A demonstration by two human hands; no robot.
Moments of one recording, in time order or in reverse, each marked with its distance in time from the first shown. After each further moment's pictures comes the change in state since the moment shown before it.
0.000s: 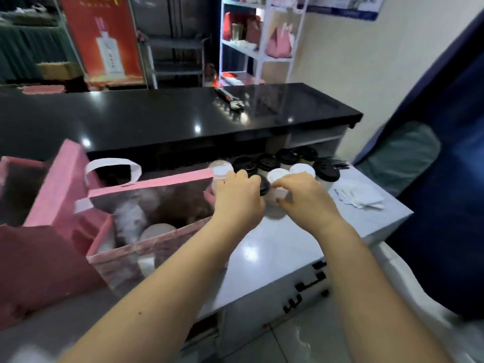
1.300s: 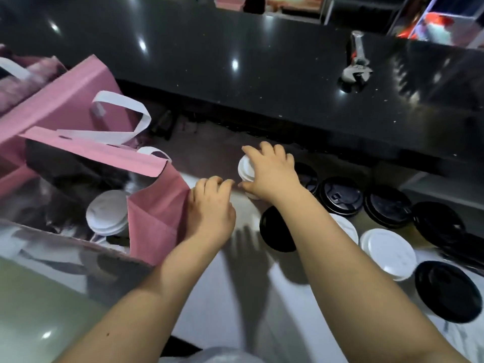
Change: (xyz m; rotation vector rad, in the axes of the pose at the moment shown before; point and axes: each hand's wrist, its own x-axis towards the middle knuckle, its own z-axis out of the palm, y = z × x) left_hand 0.080 -0.045 0.165 0.266 0.091 -0.792; right_hand 0.242 0.044 0.196 0.014 -0.500 -0.604
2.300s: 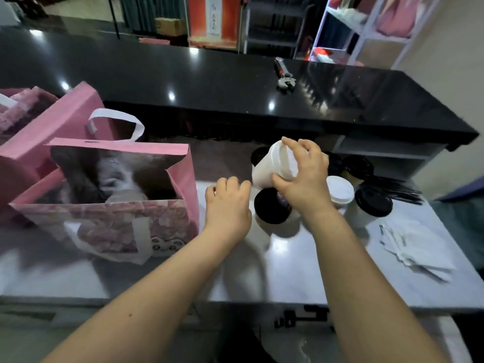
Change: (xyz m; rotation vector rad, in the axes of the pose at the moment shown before) left_hand -0.074 0.008 -0.064 -0.044 -0.023 0.374; right_hand -0.181 -0.046 -0.045 0.438 0.627 0.399
